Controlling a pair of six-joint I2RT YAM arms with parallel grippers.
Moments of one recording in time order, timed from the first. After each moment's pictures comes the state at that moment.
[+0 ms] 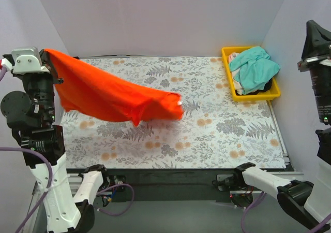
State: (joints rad) left arm 0.16 0.86 1.54 -0.33 0.01 0.11; right arm 0.42 1.06 2.11 -0.58 0.15 -0.52
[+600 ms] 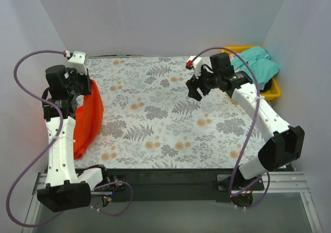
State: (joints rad) left arm 0.16 1.04 1.26 -0.59 0.23 0.20; right arm 0.44 1.44 1.46 -0.70 -0.41 -0.44
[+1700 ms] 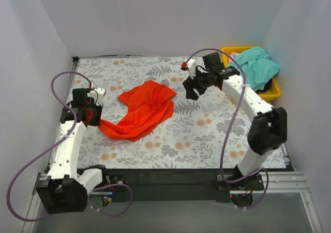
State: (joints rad) left arm 0.06 1.03 0.98 -0.86 0.04 0.27; right arm 0.40 1.64 1.47 -0.71 -0.48 -0.48
